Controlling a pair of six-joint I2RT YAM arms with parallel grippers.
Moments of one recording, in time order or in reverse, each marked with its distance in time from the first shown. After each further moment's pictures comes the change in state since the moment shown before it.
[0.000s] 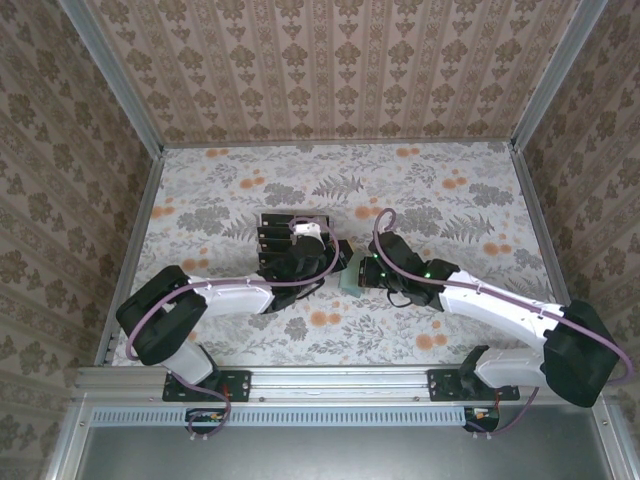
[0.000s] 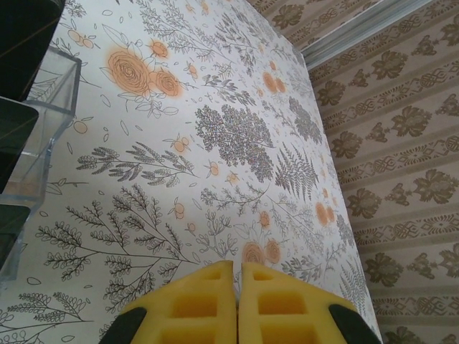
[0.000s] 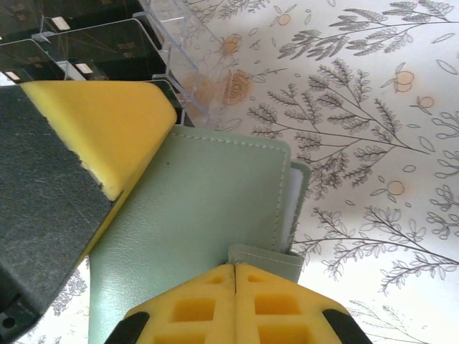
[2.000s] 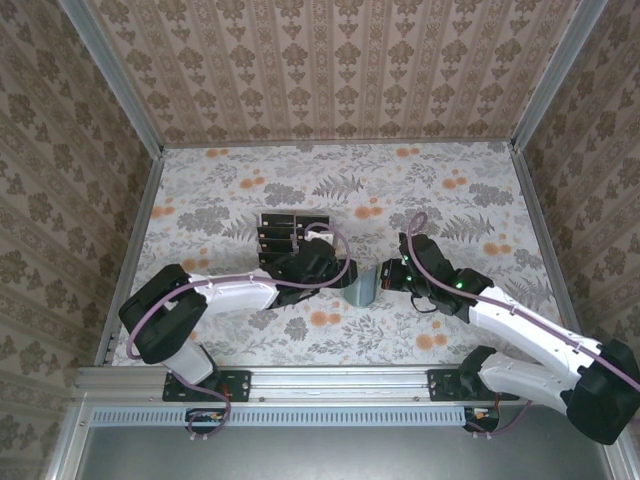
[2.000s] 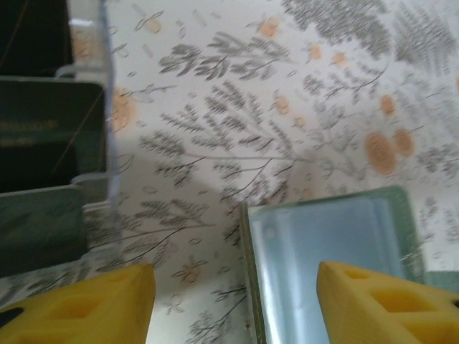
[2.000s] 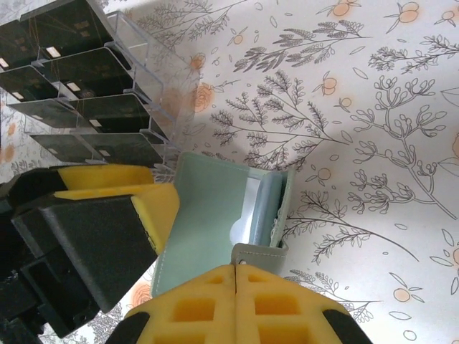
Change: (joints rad) left arm -0.022 0.015 0.080 -0.431 0.033 0.273; right arm -0.113 -0.228 -0.098 -0.077 -0.069 -0.043
